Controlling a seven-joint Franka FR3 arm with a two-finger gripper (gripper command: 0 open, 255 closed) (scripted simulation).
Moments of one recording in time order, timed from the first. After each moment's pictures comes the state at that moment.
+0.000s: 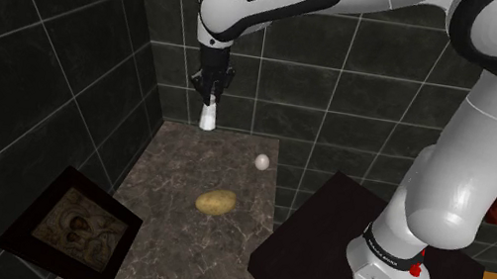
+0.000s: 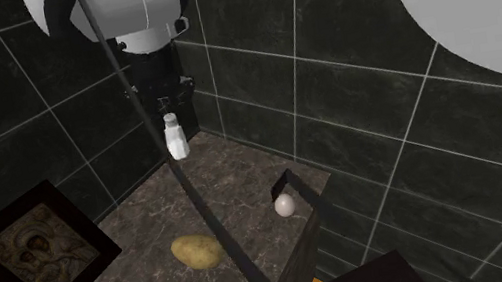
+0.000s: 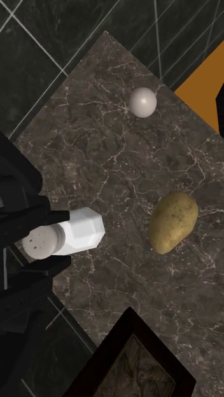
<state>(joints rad) 0.20 0.05 0.03 -1.91 0.03 2.00 0.29</state>
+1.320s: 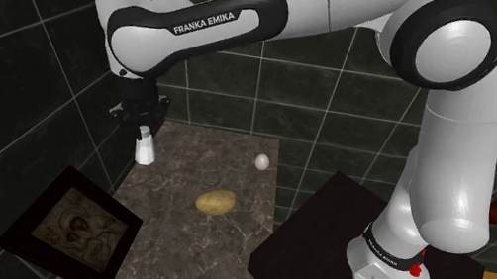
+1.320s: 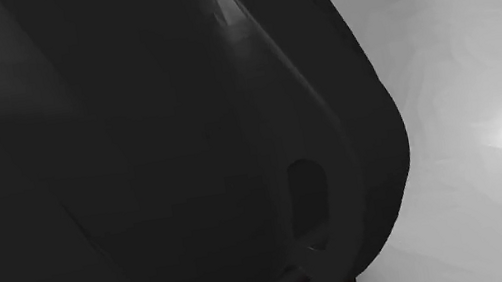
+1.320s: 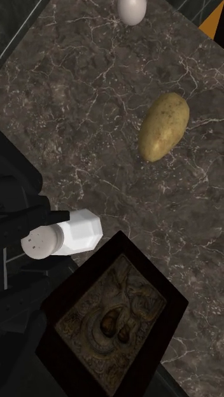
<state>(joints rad) 0.41 0.32 0.16 -1.60 -0.04 1.97 0.64</state>
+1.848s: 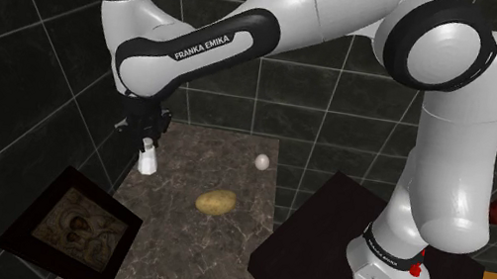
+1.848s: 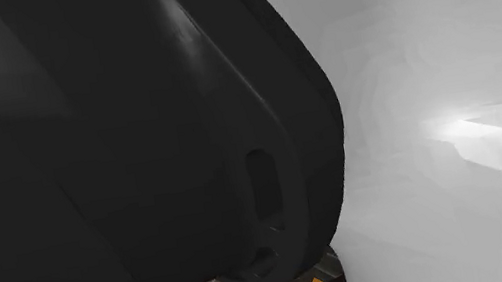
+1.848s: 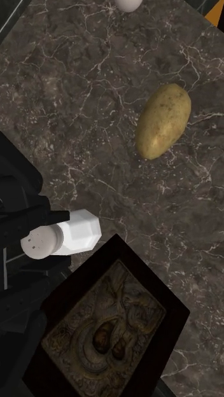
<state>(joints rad) 0.41 0.35 0.15 -1.68 -0.04 2.07 0.64</state>
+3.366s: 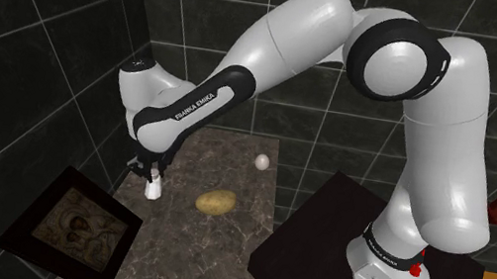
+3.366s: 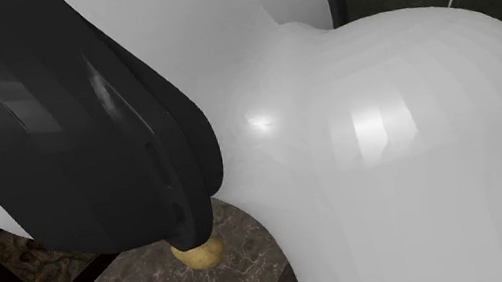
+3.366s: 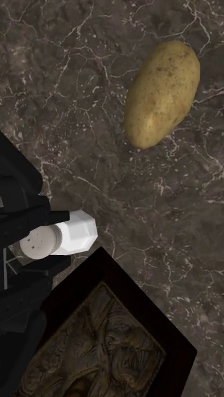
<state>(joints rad) 0.42 0.49 0.14 -1.79 -0.07 2.32 0.66</state>
